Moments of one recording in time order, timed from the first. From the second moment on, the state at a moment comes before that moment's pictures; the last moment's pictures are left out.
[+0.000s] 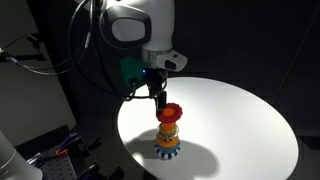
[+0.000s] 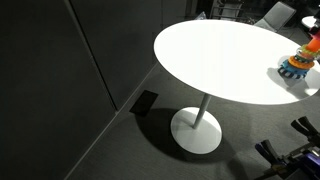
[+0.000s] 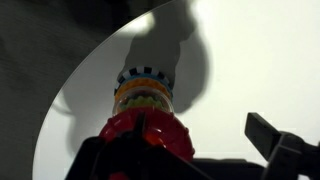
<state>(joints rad) -0.21 -0.08 -0.22 -2.36 0.09 2.25 -0.01</state>
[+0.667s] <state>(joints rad) -0.21 -0.10 -0.22 -2.32 0.07 2.26 0.00</state>
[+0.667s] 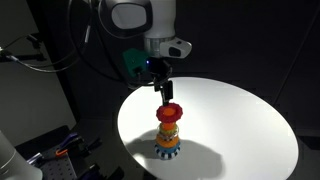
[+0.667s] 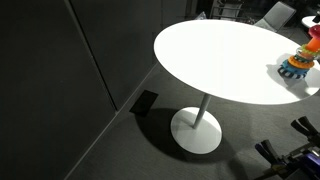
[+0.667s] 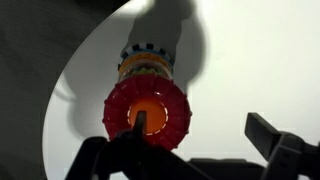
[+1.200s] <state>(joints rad) -0.21 -0.08 -0.22 -2.31 0.03 2.35 0.01</state>
